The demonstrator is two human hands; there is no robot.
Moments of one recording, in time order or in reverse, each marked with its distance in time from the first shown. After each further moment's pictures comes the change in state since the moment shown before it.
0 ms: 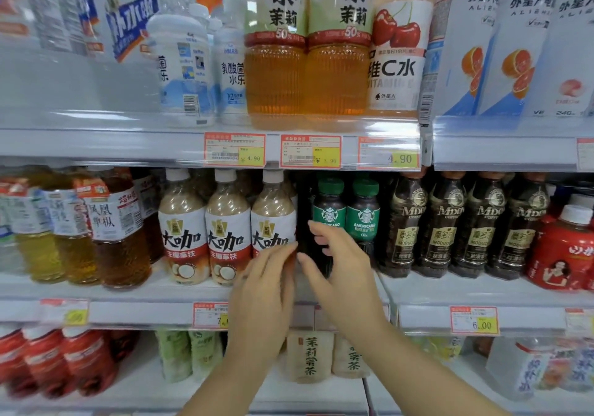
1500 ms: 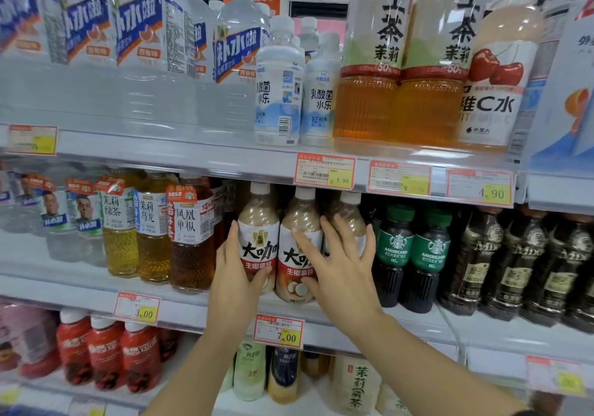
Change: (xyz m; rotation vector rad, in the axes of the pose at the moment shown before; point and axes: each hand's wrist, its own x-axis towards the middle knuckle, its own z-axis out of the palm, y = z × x) left_hand 0.026 -0.109 -0.058 -0.156 0.099 -0.394; right_hand 0.031 -0.028 0.079 -0.793 -0.179 -0.313
